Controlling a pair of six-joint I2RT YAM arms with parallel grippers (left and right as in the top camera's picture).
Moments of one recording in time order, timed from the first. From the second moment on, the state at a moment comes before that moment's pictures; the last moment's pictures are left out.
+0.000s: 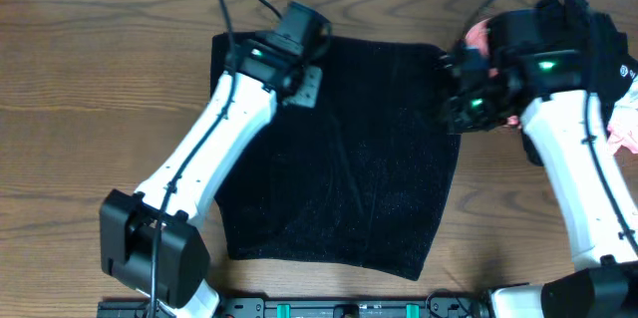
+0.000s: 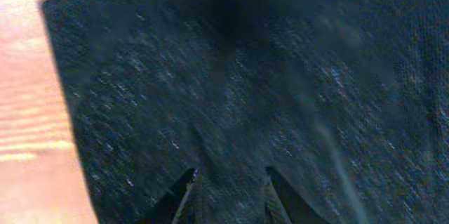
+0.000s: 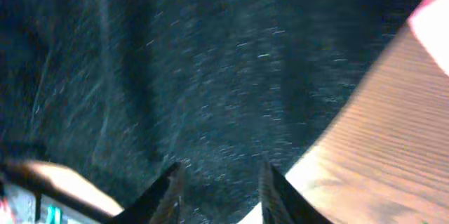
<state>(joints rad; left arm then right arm) -0.43 1.77 1.57 -0.92 -0.14 -0.16 0.19 1.56 1.46 -1.23 -0.26 0.01</state>
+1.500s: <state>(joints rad) -0.10 2.17 1.57 -0.73 0.00 -0.01 0.56 1.62 0.77 -0.63 -0.27 0.54</state>
